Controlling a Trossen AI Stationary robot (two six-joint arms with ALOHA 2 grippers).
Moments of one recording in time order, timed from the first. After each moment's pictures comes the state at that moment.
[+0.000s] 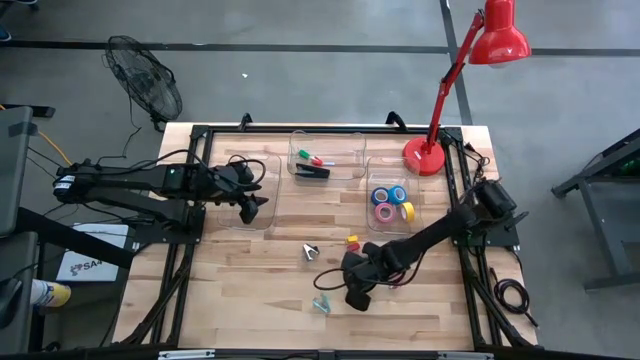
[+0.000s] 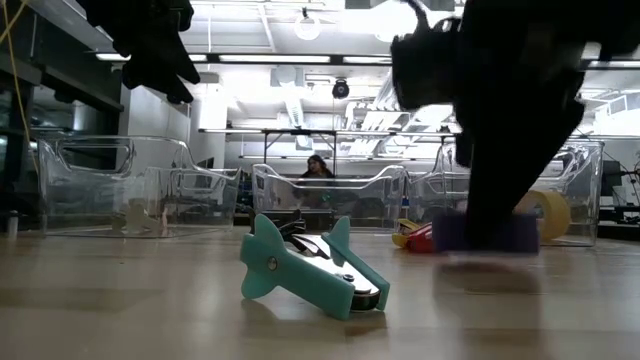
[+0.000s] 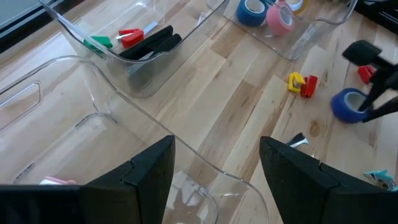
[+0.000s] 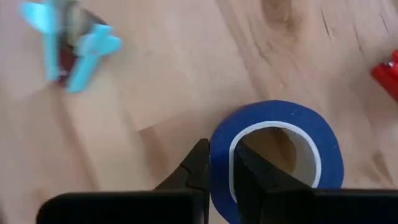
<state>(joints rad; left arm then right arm) 0.00 0.87 0.80 -0.64 -0.26 -0.53 0.45 1.88 1.16 -0.45 0.07 0.86</state>
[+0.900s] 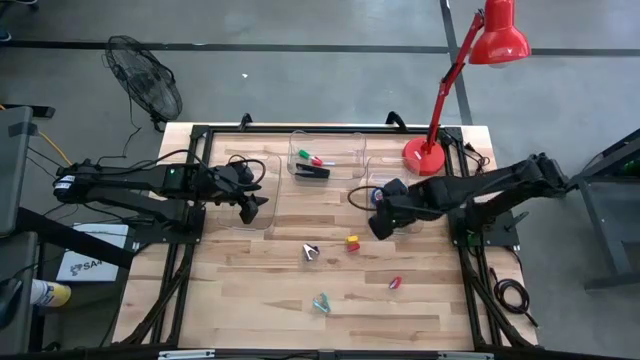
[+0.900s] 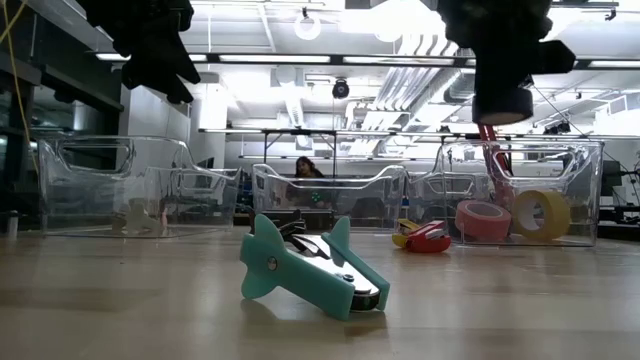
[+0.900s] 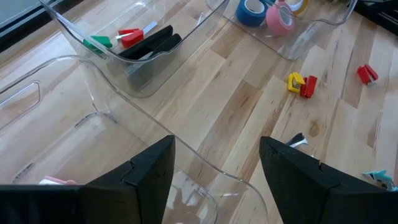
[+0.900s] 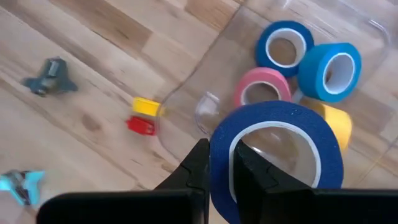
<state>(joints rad) 0.00 0.87 0.80 -0.64 -0.26 -0.53 0.18 1.37 1.16 -1.08 0.23 1.17</state>
